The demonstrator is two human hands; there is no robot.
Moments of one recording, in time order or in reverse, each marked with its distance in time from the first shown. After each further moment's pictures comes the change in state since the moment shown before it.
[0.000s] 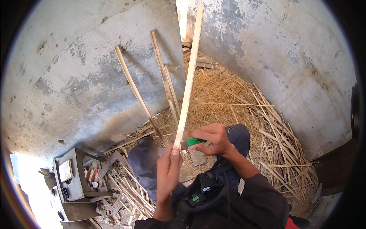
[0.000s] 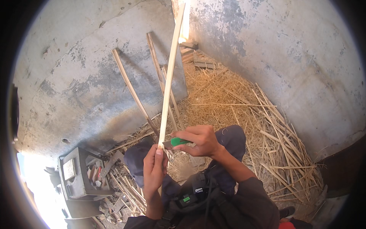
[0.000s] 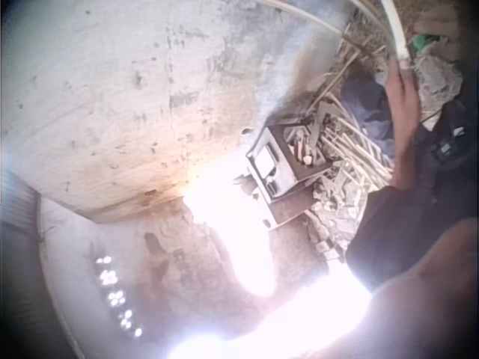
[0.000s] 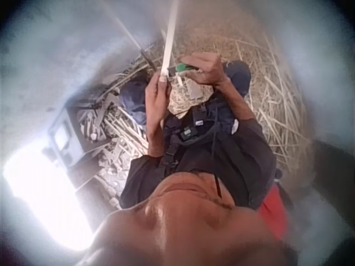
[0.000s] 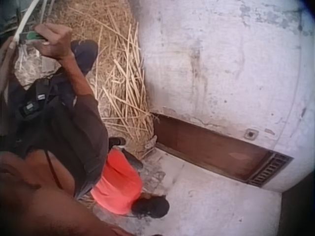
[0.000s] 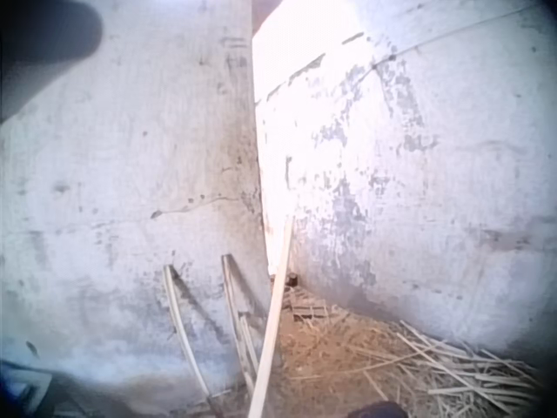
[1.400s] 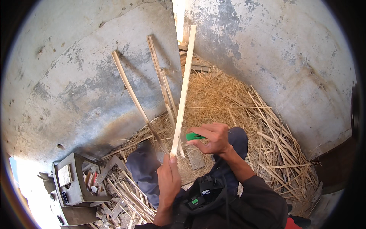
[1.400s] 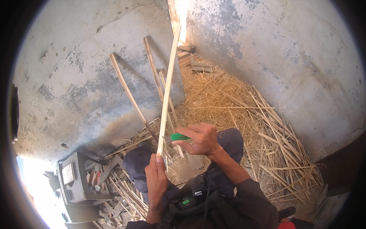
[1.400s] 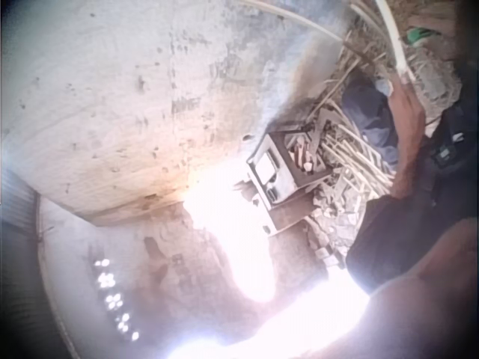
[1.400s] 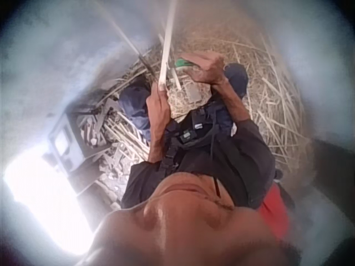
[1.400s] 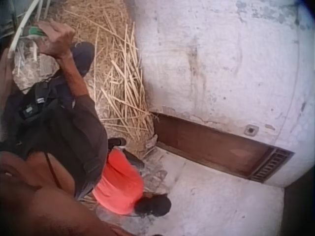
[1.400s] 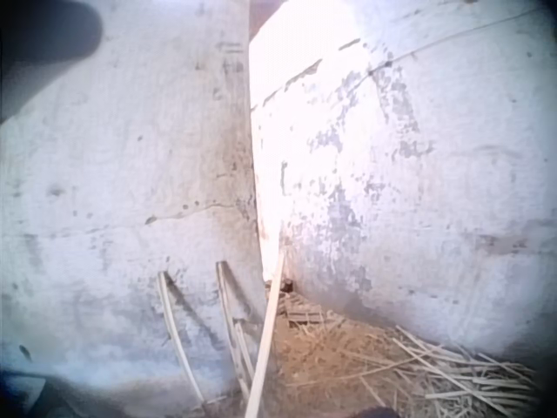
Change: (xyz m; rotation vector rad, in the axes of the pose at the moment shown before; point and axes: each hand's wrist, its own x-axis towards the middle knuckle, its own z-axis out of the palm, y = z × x) left_hand -0.006 -0.014 0.004 0.514 0.140 0.075; right_hand 0.008 0.008 -0.001 -0.245 0.120 0.033
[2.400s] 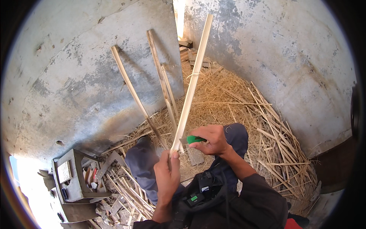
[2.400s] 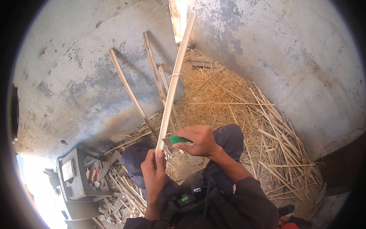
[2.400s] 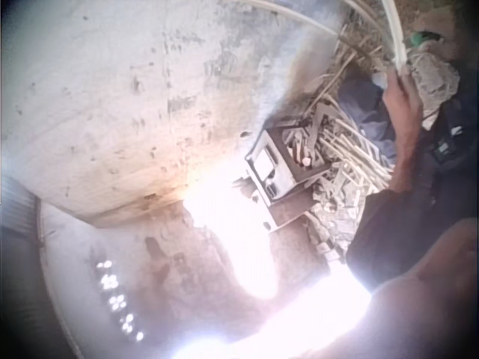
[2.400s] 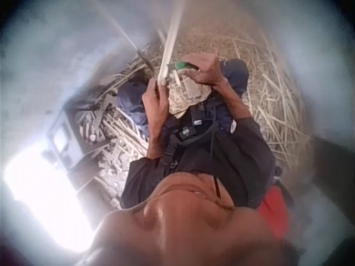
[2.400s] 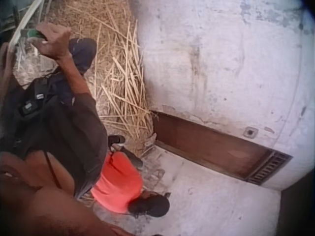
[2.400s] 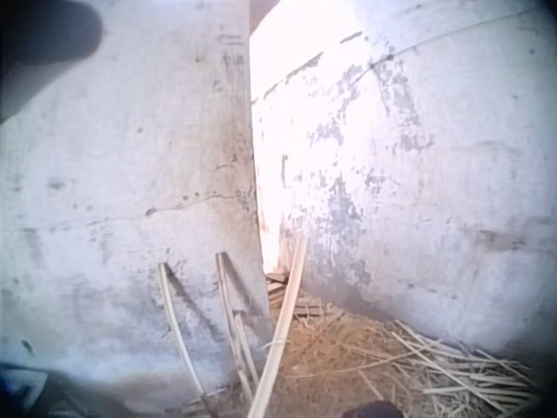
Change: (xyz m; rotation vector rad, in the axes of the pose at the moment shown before) left_hand -0.003 -0.004 0.003 -0.180 0.077 0.068; right_hand -0.020 -0.006 0.002 0.251 -0.086 0.028
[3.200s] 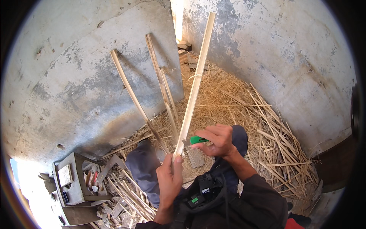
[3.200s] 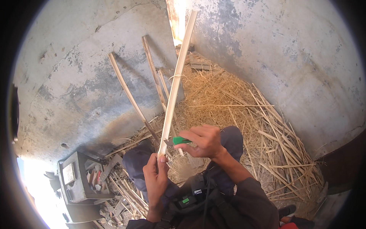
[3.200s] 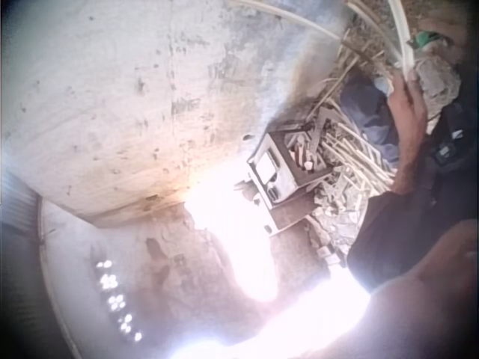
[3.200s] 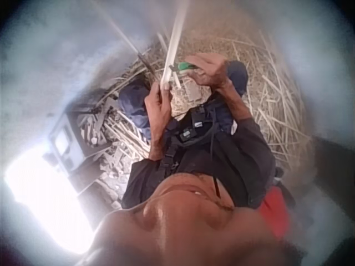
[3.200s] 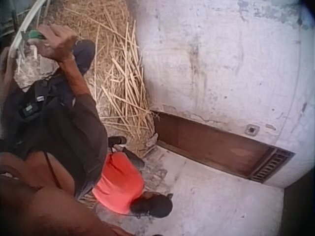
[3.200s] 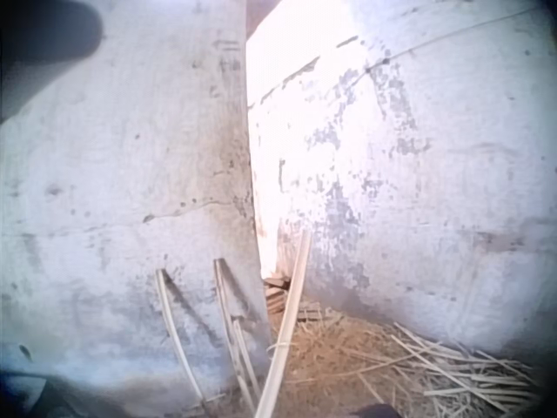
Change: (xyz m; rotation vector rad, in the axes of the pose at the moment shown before) left_hand -0.003 0.011 0.001 -0.063 -0.047 -0.032; right_hand 0.009 -0.008 -0.020 -0.300 0.100 -0.093
